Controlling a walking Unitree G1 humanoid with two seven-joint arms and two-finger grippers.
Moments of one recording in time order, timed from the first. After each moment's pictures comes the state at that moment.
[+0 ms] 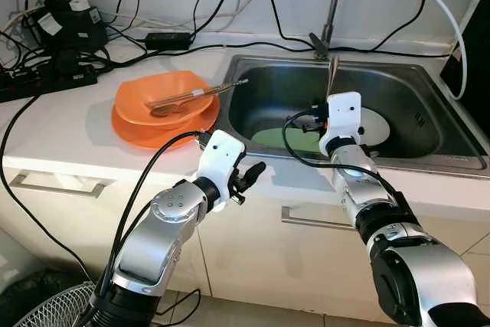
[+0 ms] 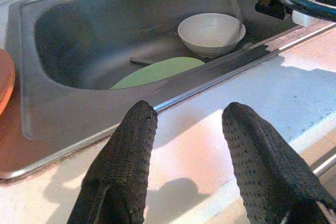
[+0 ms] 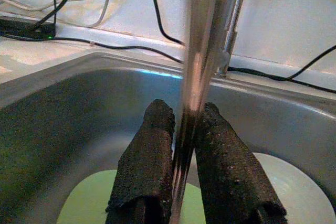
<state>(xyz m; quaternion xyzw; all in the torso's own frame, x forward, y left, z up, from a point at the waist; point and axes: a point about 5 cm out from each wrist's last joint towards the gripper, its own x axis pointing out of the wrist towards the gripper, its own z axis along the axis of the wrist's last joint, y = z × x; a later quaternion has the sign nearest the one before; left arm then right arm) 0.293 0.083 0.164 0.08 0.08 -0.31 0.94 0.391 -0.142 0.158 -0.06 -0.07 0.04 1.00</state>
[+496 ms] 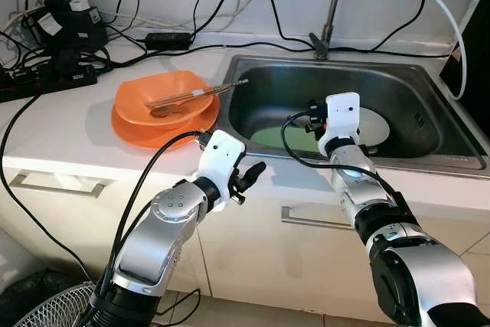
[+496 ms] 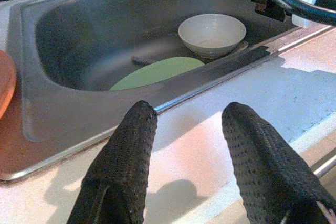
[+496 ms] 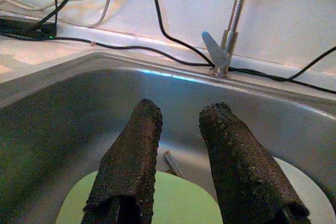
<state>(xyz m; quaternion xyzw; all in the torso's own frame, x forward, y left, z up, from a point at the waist) 0.294 0.083 0.165 0.09 0.07 -0.31 0.95 0.391 -0.141 0.158 -0.07 -0.07 0.04 0.99</state>
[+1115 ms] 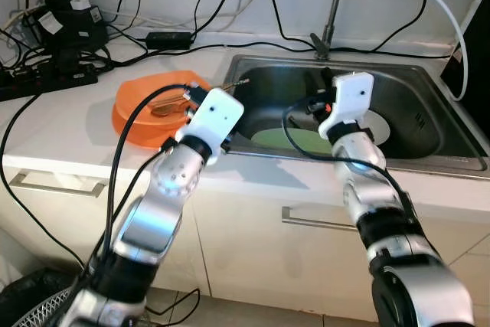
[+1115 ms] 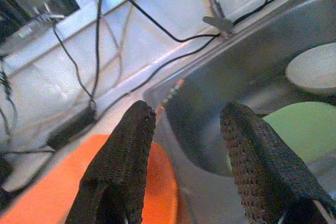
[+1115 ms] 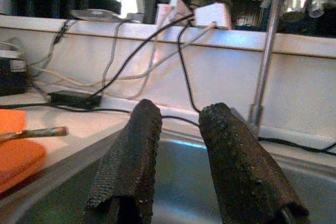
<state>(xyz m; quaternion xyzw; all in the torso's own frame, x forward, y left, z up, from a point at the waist) 0.327 0.095 0.219 0.27 -0.09 -0.16 0.95 0.379 -0.133 0.199 -0.02 -0.18 0.12 0.98</state>
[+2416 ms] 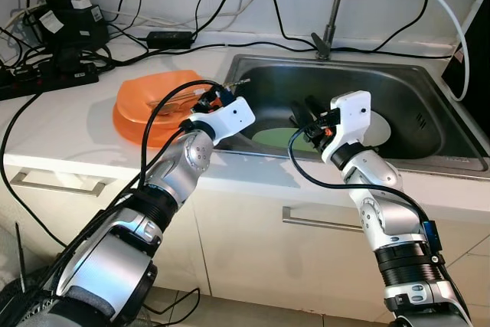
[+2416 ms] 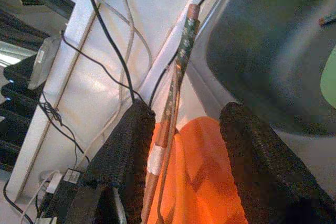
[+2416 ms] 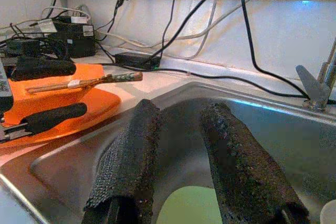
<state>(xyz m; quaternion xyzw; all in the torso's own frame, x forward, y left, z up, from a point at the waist) 0.397 0.097 0.186 0.49 -0.07 -0.10 0.86 0.348 -0.133 0.186 -0.01 -0.09 0.22 0.97</state>
